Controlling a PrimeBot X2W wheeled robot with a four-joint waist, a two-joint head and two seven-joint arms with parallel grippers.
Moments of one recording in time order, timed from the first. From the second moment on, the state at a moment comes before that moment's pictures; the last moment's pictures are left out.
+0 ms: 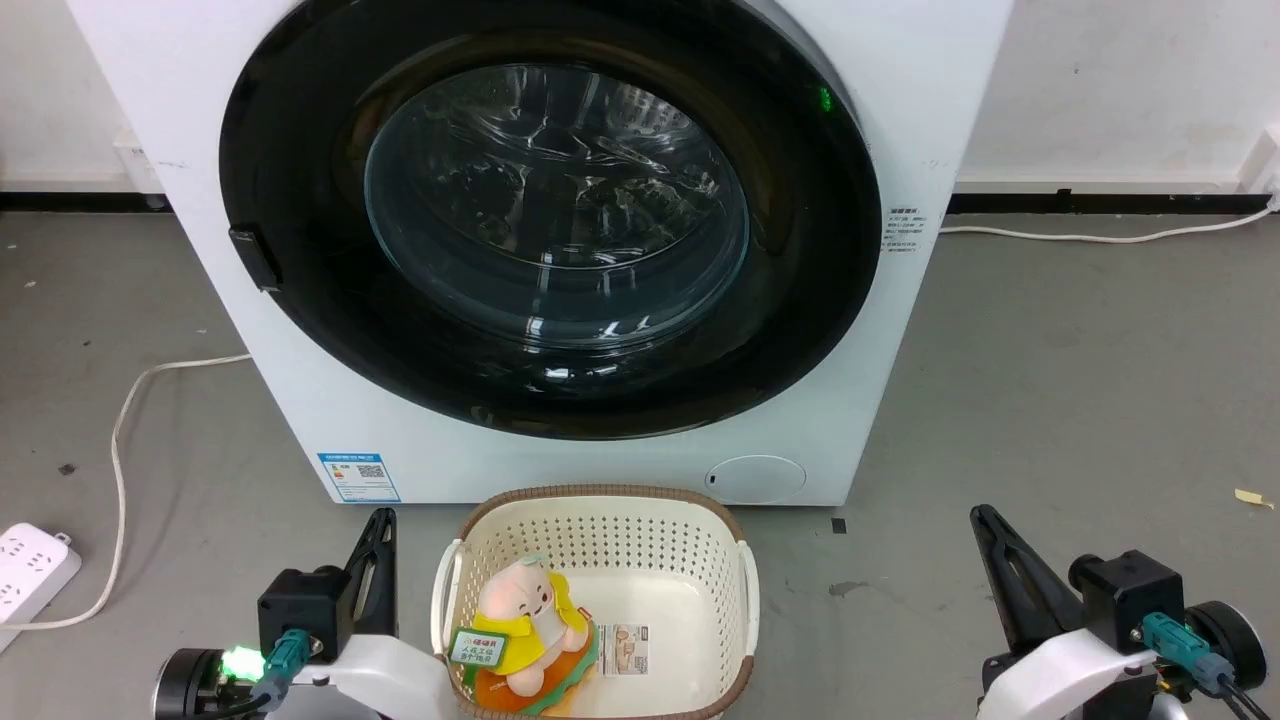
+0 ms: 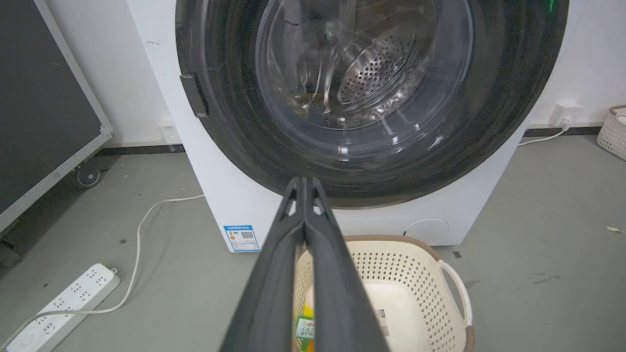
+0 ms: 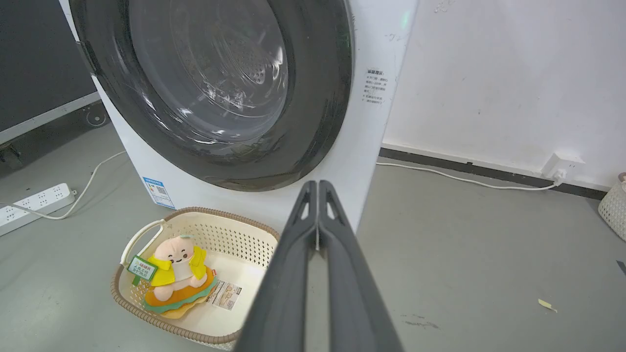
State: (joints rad) left arm 0.02 0.05 0.00 0.00 0.00 0.00 0.00; right arm 0.01 -0.05 0.00 0.00 0.01 0.13 0.00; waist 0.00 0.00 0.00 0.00
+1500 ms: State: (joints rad) left arm 0.02 0.05 -0.02 0.00 0.00 0.00 -0.03; right arm 0.01 -0.05 -0.01 0.01 0.04 0.13 -0.03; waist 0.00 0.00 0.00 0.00
